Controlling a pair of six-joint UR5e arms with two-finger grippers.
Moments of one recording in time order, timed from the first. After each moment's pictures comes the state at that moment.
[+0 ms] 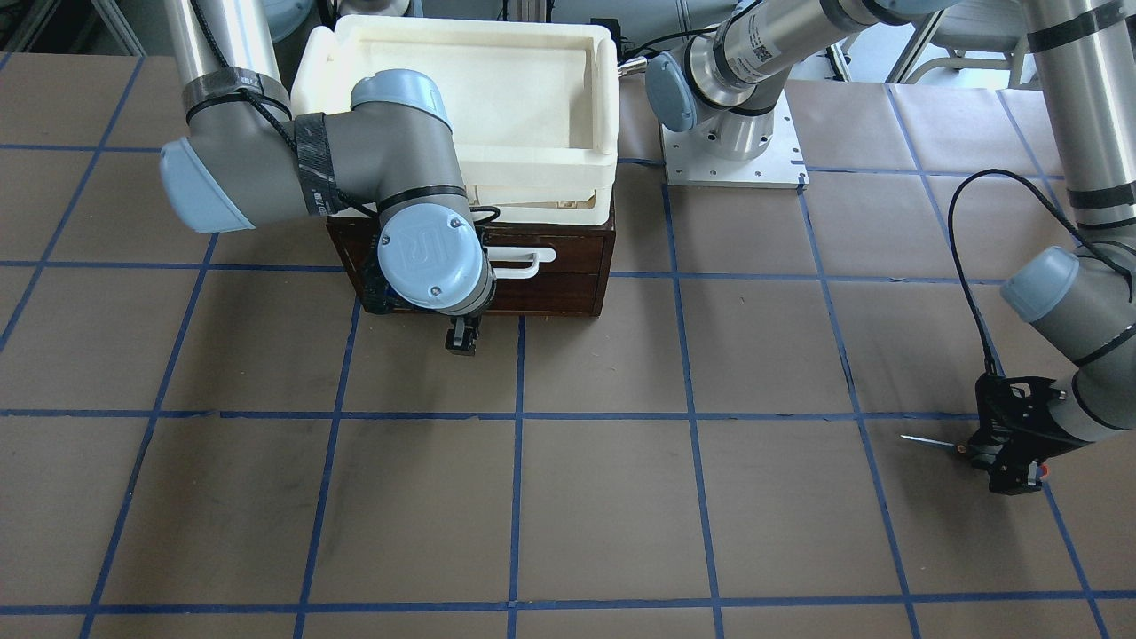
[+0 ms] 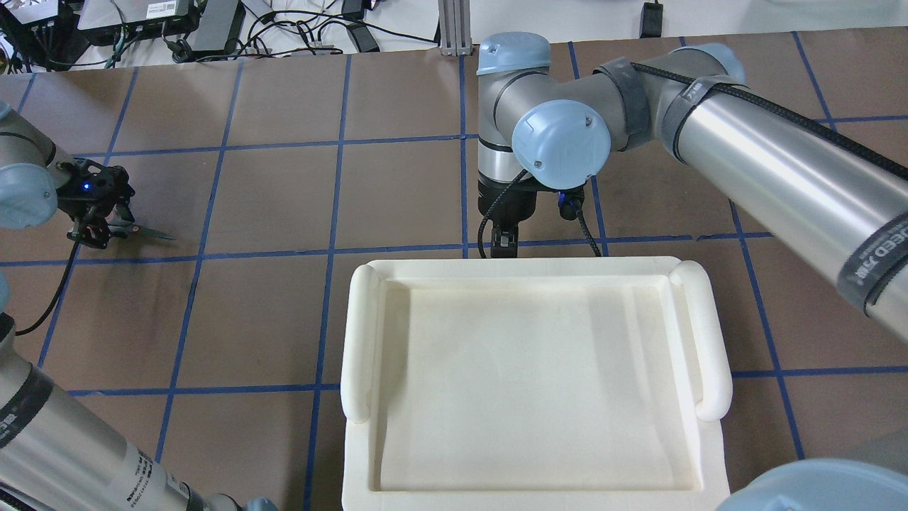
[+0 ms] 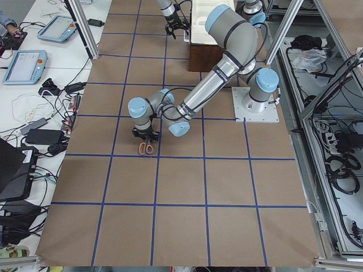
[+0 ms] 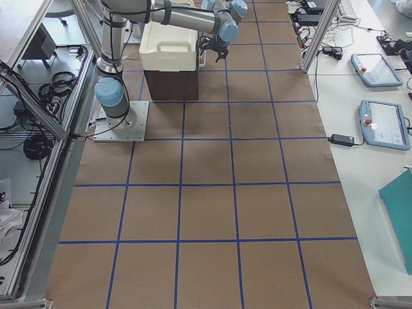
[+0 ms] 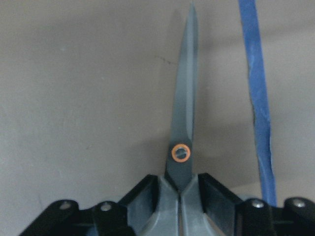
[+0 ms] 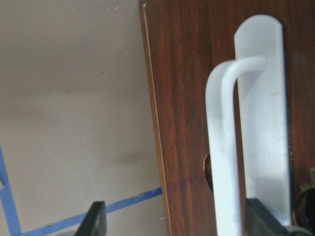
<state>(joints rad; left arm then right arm) -0.98 -2.18 -1.60 -0.95 1.58 2.36 1.86 -1.17 1.55 -1.53 -1.42 1.95</state>
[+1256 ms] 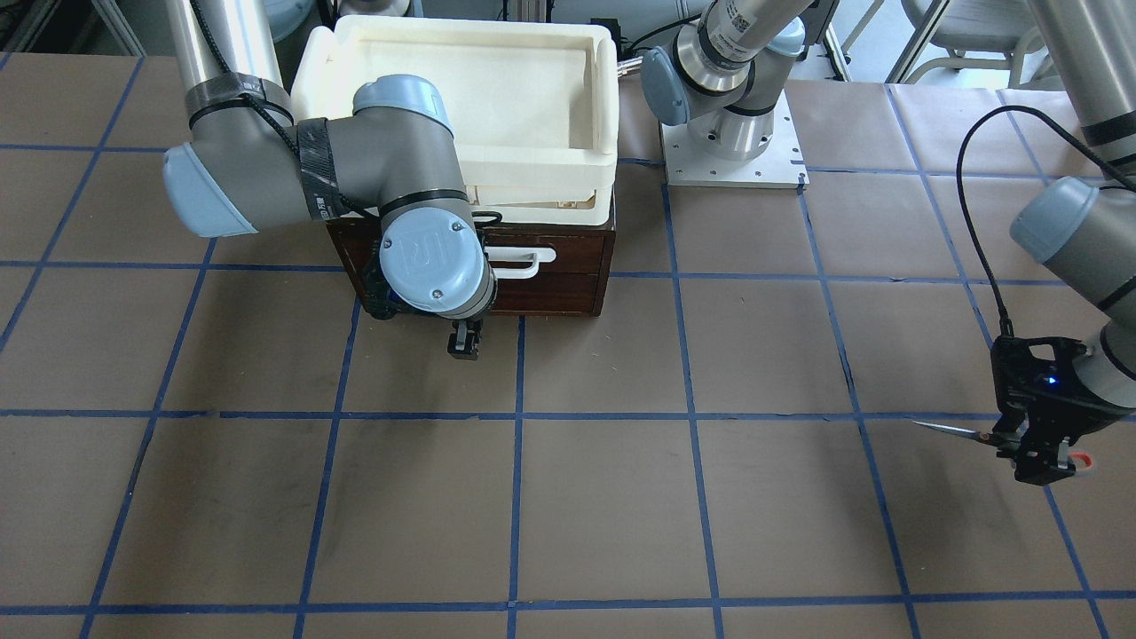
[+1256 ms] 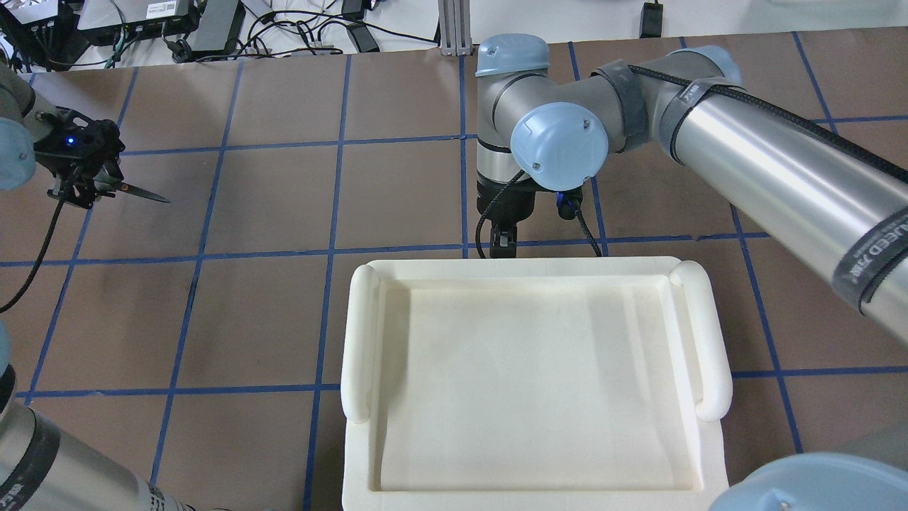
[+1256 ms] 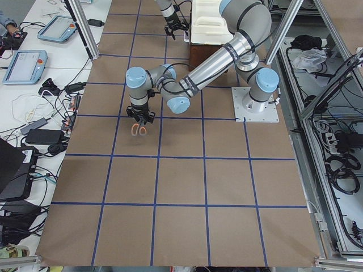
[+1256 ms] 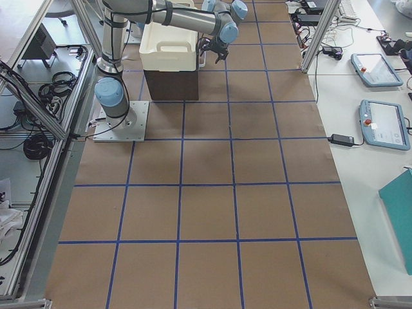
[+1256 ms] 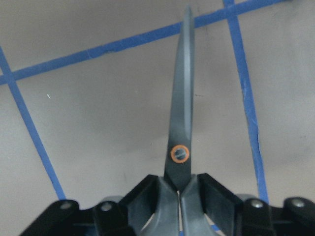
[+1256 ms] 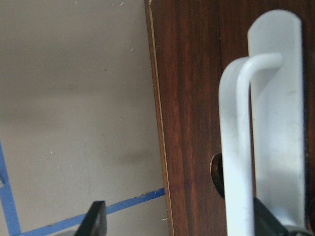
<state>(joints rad) -1.07 -2.00 -1.58 -1.04 1.59 2.34 1.86 -1.16 1.55 -1.56 -1.42 1.93</state>
